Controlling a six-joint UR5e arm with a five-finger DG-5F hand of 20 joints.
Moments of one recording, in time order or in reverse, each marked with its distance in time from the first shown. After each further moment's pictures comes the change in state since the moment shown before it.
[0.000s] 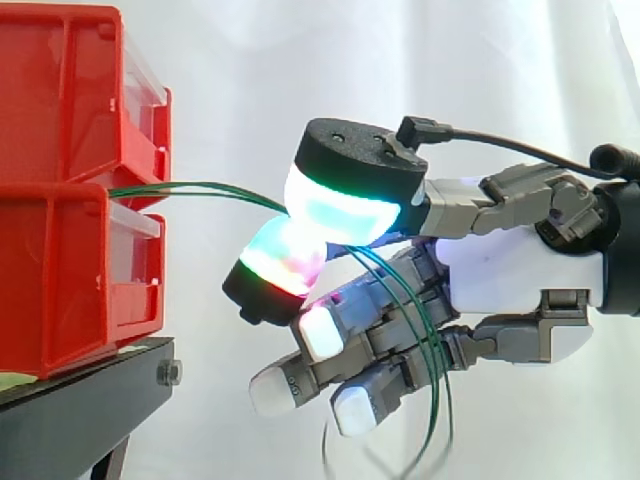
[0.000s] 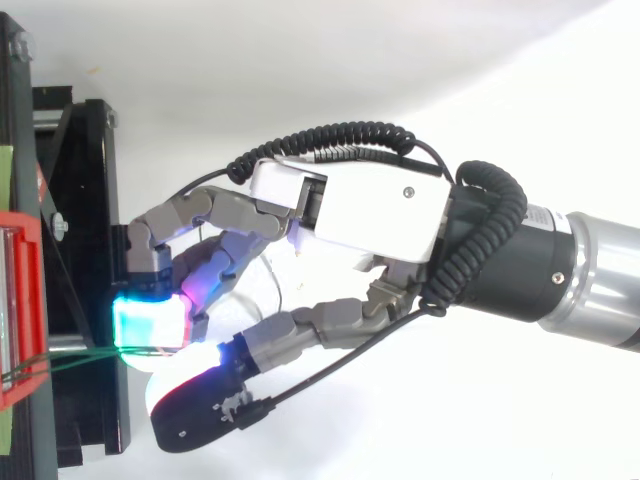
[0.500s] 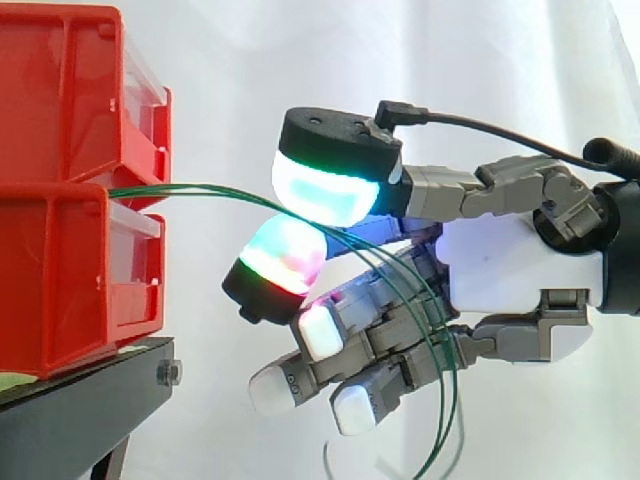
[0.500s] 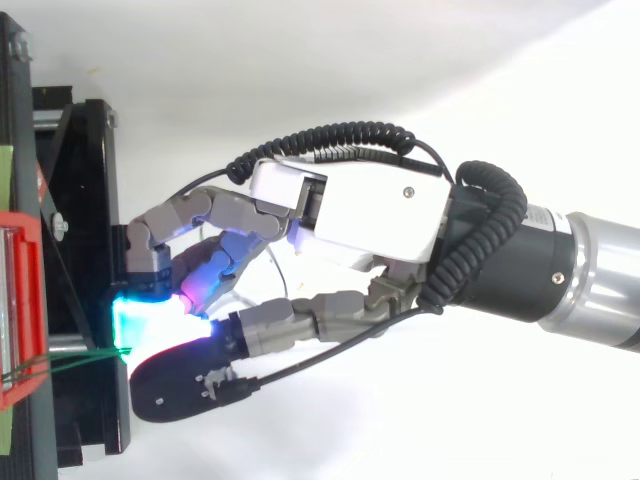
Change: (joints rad) arm 0.000 0.000 0.000 0.001 0.000 0.000
